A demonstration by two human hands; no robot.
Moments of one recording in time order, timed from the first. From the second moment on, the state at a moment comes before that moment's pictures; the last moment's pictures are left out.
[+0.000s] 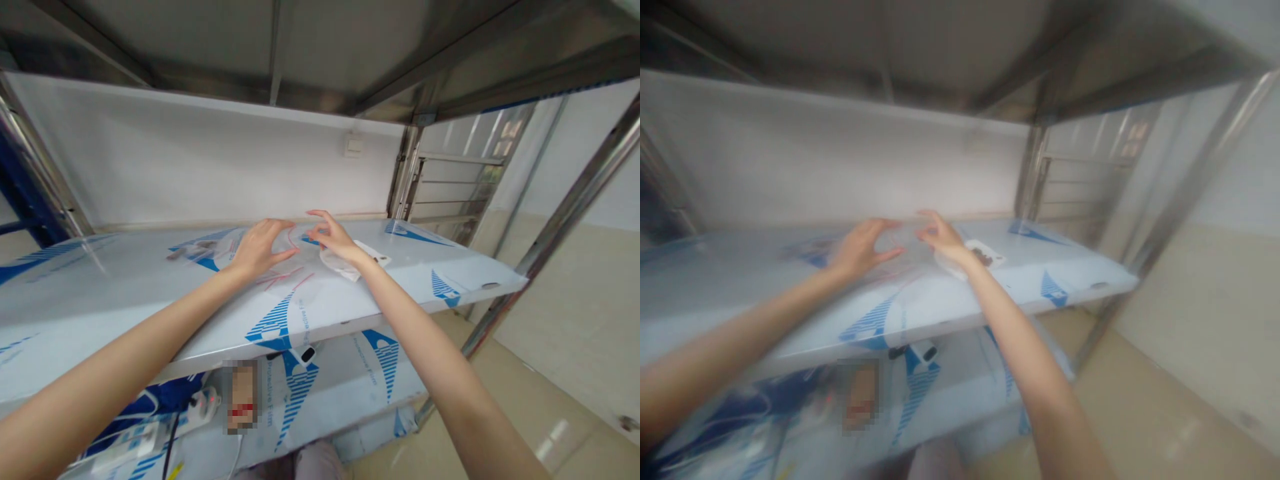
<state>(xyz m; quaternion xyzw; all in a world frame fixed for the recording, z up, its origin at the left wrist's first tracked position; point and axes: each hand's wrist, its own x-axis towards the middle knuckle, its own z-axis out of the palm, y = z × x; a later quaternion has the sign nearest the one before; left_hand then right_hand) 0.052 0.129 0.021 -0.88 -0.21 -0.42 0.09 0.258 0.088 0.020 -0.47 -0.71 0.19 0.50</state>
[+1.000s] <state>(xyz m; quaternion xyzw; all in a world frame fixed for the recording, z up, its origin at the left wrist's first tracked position) 0.122 0.125 0.004 -0.78 -0.19 -0.44 -0.40 0.333 0.023 0.009 -0.72 -0.67 -0.12 0.13</state>
